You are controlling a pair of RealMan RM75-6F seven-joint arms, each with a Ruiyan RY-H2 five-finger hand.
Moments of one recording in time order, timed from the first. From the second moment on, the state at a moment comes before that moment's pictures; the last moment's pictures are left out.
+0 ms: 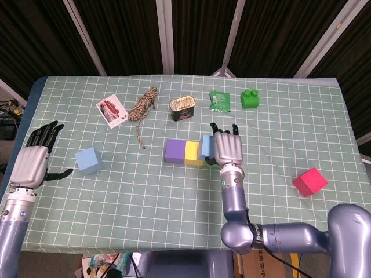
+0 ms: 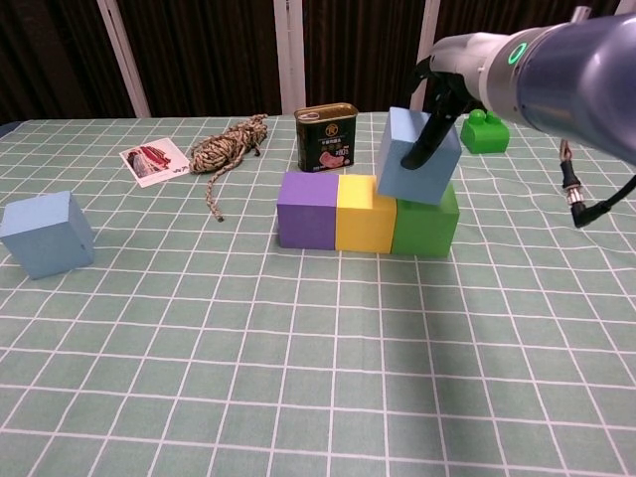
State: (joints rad) left arm -0.37 -1.07 -0.20 -1.93 1.18 1.32 0.24; right arm 1.04 -1.62 0.50 -1.81 -0.24 1.49 -0.90
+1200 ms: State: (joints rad) left arm -0.37 -1.06 -0.20 -1.93 1.17 1.31 0.22; right arm 1.07 -1.67 0.51 -1.72 -0.24 1.45 -0.93
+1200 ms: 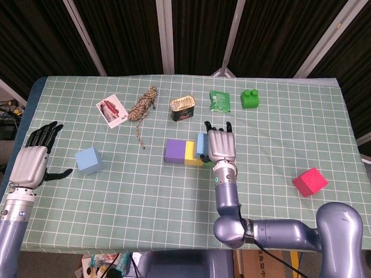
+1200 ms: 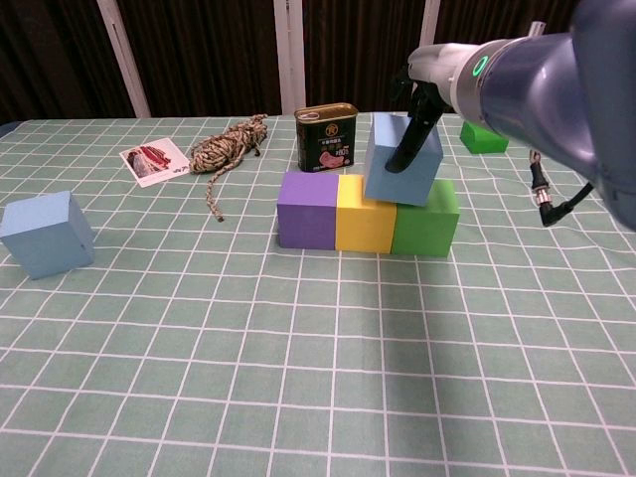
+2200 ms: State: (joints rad) left arm -0.36 -1.06 -0.20 -1.93 1.17 1.31 0.21; right arm 1.07 -1.65 0.50 -1.73 -0.23 1.43 -0.94
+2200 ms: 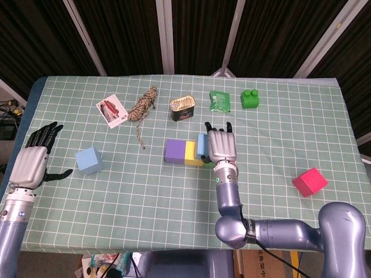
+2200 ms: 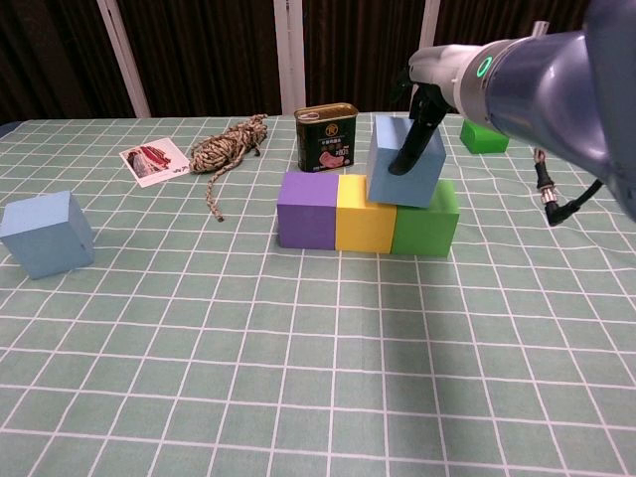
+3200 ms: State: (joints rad) left arm -0.37 -1.06 -0.19 -1.93 1.16 1.31 0.21; right arm 1.07 -1.67 0.49 -1.71 -0.24 1.42 -0.94
